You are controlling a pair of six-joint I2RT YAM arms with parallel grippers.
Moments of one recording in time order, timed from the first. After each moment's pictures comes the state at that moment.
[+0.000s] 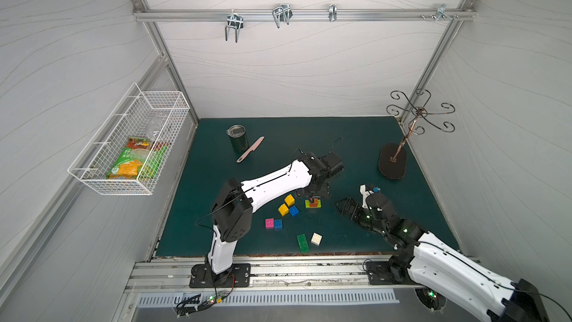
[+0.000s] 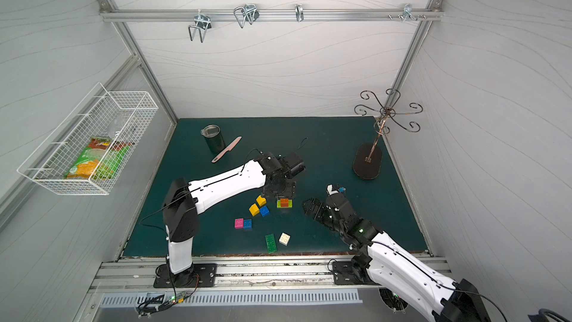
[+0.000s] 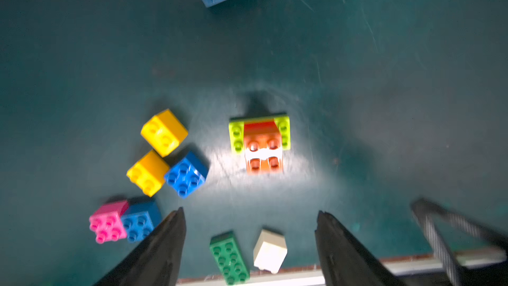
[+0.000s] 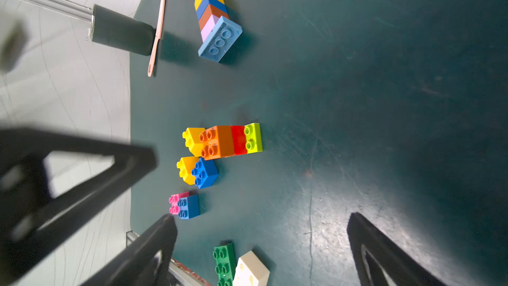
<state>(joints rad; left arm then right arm) -1.02 1.88 1.66 -1.19 -0.15 -0.90 0.73 0.68 0.31 -0.30 -0.04 1.03</state>
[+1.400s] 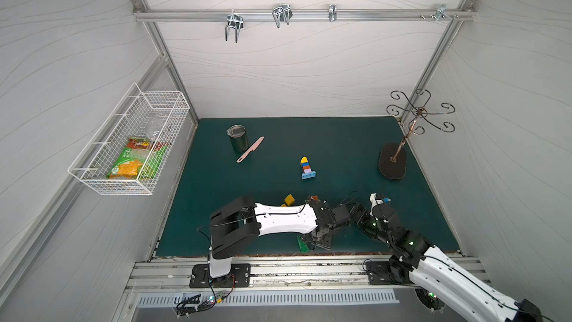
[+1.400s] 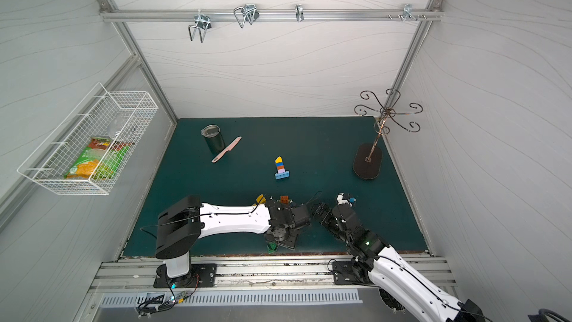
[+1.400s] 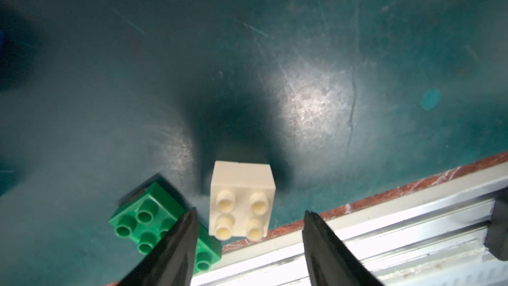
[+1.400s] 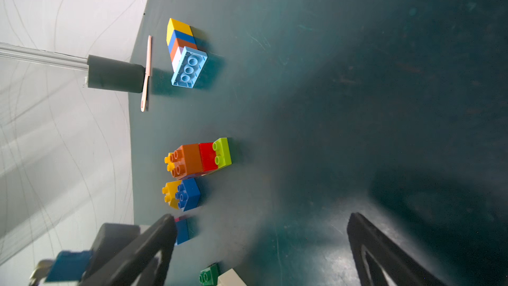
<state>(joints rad) -1.24 1.87 1.26 -0.86 0.00 -0.93 0.71 0.50 0.18 -0.33 0.03 1.15</state>
